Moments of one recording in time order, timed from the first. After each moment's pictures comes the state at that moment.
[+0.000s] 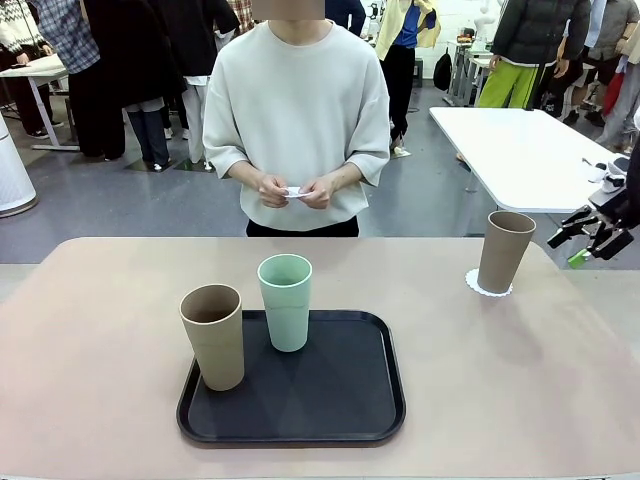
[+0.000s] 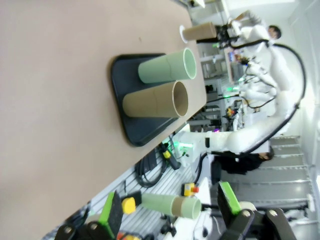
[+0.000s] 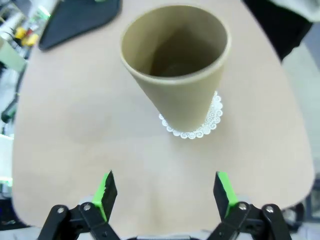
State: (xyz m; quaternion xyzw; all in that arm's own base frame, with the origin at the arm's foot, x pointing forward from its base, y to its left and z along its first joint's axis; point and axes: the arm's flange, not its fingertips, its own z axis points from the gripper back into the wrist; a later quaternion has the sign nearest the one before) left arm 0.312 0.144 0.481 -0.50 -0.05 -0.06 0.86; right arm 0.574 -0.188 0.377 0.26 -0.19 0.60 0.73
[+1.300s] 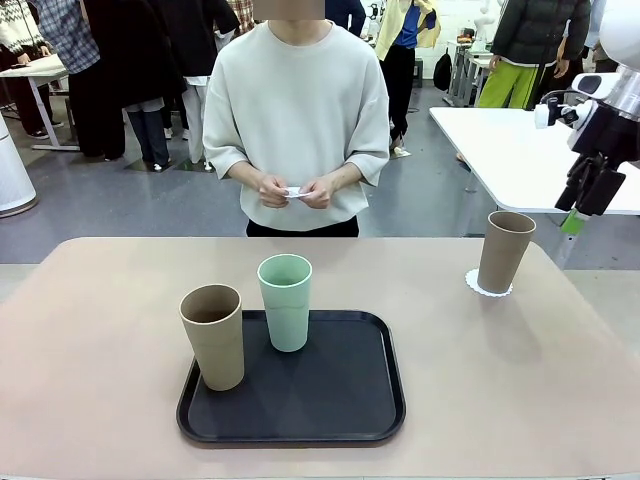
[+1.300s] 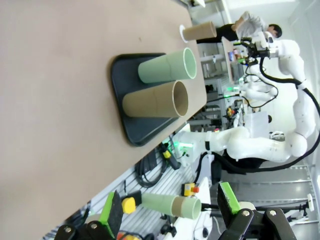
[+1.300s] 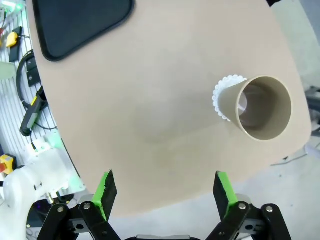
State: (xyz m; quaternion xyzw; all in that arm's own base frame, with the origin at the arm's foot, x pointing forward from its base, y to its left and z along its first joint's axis) left arm 0.312 0.144 0.481 -0.50 -0.05 -0.06 0.86; right arm 0.461 -0.028 0.532 0.08 -0.06 0.55 0.83
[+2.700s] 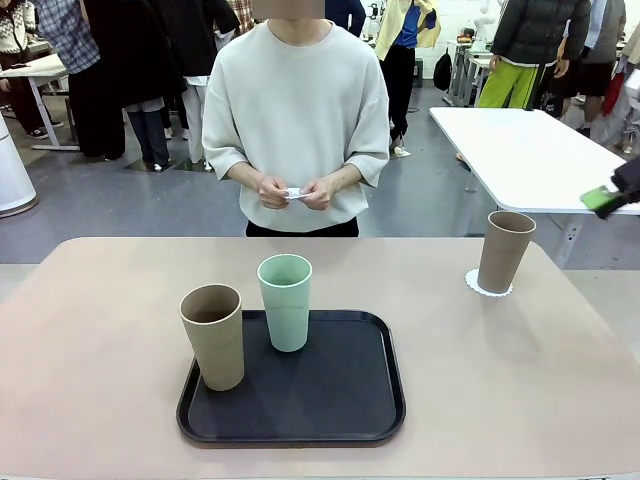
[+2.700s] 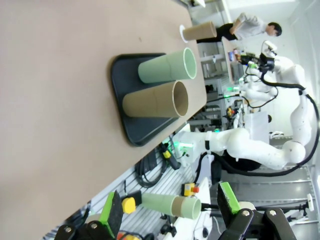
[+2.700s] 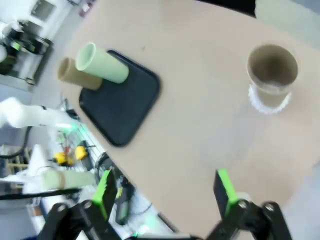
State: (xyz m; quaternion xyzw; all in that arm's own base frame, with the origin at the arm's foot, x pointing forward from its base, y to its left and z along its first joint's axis) left arm 0.312 0.144 0.481 -0.50 -0.05 -0.06 0.86; right arm 0.383 -0.109 0.535 0.32 -0.16 0.24 0.90
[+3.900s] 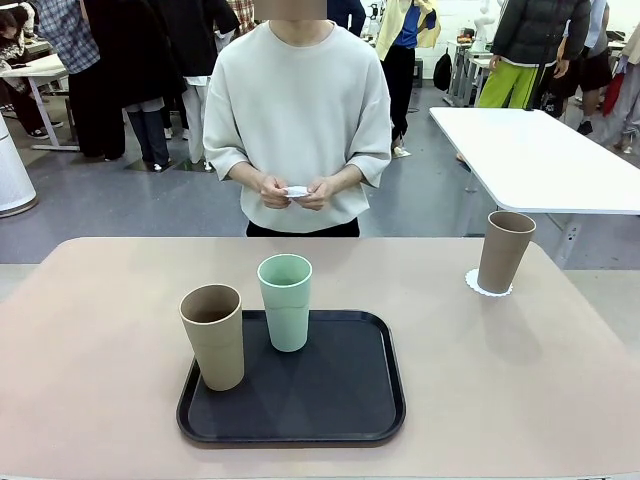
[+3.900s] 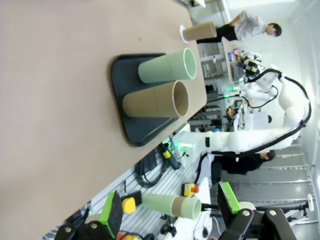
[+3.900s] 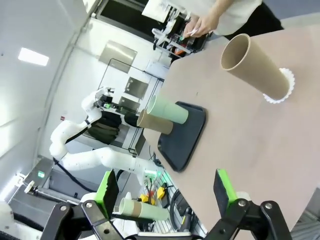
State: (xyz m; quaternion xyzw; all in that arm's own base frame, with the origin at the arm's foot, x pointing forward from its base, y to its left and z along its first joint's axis) left arm 0.312 0.144 0.481 -0.50 -0.05 -0.06 0.86; right arm 0.349 -0.304 0.439 0.59 -0.22 0.09 0.77
